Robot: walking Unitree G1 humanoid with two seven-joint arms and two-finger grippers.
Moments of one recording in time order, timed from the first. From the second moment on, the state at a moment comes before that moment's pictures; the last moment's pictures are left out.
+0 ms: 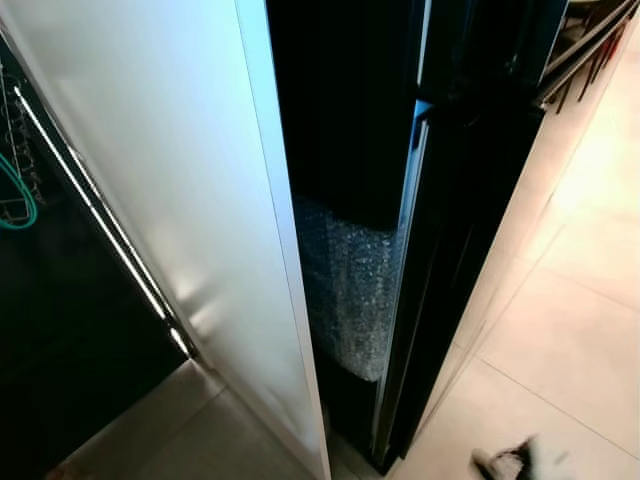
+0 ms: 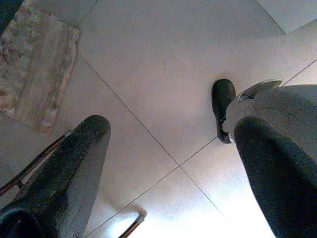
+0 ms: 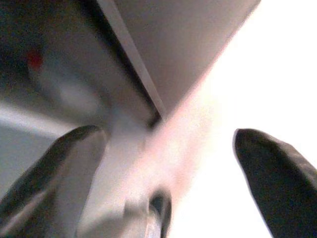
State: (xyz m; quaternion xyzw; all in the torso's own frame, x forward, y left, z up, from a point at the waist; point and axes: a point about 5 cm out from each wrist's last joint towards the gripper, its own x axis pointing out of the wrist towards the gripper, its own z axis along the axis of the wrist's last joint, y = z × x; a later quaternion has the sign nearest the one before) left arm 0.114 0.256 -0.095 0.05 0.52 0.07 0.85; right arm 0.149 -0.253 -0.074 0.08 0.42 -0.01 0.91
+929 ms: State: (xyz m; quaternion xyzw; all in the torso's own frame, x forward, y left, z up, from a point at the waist) left arm 0.113 0.256 -0.096 0.06 0.52 0.07 0.85; right arm 0.128 -0.222 -0.100 0.05 0.50 -0.11 0.86
